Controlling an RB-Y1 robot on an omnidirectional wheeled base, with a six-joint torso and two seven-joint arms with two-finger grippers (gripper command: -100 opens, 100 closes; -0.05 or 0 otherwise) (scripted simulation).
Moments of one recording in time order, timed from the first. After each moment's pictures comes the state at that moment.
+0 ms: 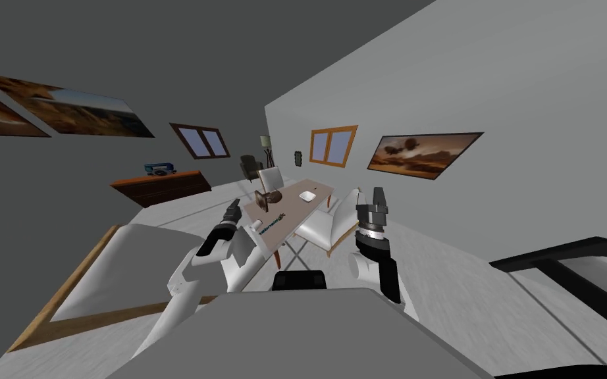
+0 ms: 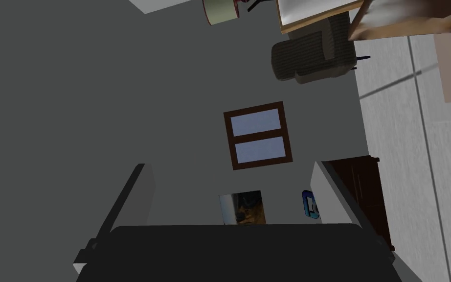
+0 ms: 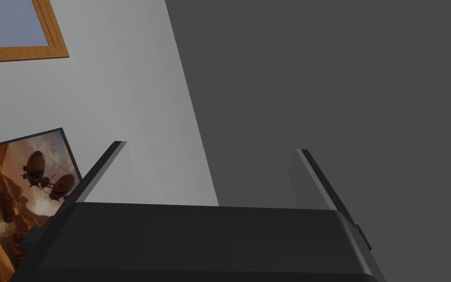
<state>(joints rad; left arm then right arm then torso) 0.18 0.27 0.25 -1.85 0.05 0.08 0.01 0.46 0.04 0.01 -2.34 0.00 -0.49 0.15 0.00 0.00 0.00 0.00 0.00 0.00</state>
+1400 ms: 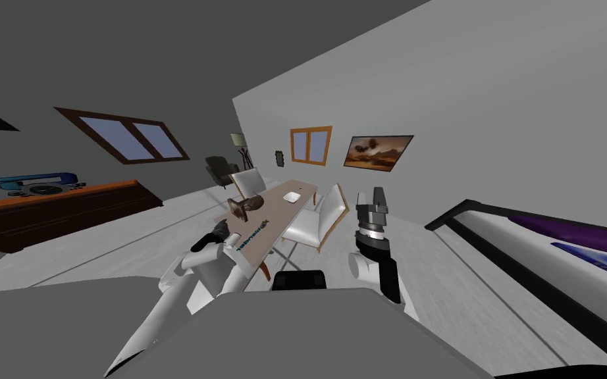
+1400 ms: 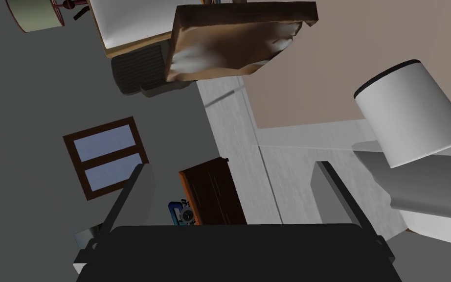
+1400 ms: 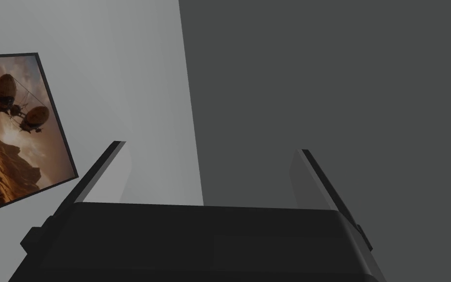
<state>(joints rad) 0.07 0.37 0.39 -1.41 0.14 0.37 0.15 0.46 0.04 0.01 -2.34 0.00 -0.49 0.15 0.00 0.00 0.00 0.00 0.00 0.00</state>
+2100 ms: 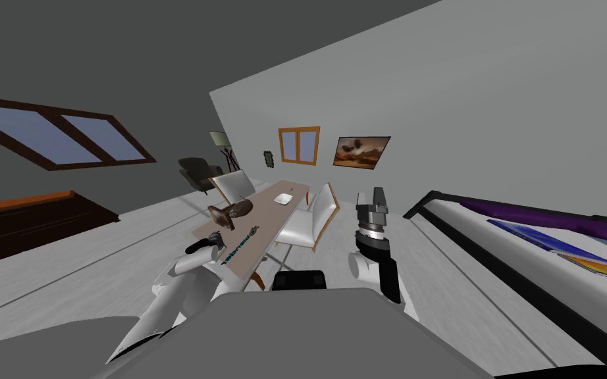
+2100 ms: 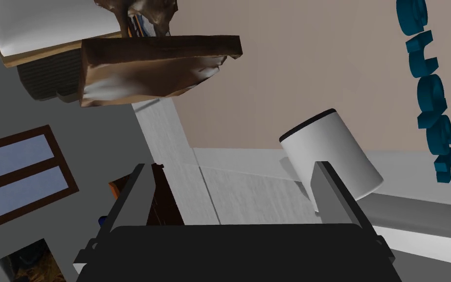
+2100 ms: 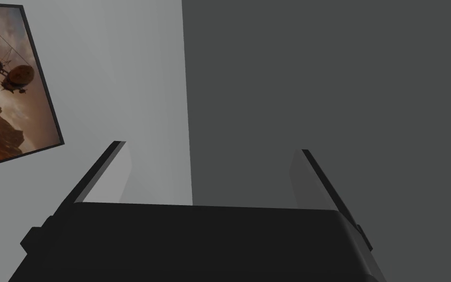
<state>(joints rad) 0.02 0.42 0.45 -1.20 0.19 0.49 0.22 0.46 0.04 0.01 -2.34 0.00 -0.49 0.15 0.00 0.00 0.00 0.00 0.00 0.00</state>
